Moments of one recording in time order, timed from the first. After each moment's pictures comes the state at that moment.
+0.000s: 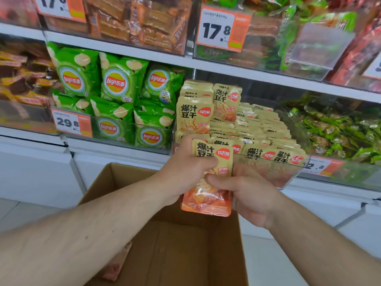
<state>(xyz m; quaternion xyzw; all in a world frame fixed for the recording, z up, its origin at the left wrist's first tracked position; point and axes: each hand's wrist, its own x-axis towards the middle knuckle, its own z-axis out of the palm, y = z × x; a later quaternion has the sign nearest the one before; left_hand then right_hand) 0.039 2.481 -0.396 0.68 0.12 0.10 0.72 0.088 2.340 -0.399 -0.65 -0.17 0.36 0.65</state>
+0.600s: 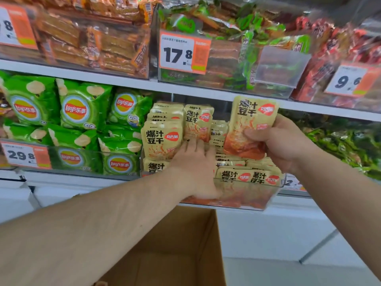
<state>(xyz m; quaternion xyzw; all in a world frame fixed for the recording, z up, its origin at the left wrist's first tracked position) 0.140 2.453 -0.375 1.00 -0.01 0.02 -0.02 0.221 2.289 -0.317 -0.73 -0.16 0.07 0.66</state>
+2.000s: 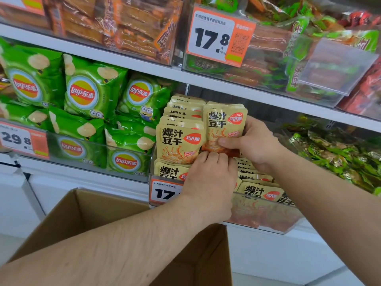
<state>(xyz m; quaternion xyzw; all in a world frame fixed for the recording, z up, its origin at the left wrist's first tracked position) 0.152 2.456 -0.417 0.98 -0.02 0.21 -0.03 0.265 2.377 -0.356 -0.78 -0.27 0.10 0.56</state>
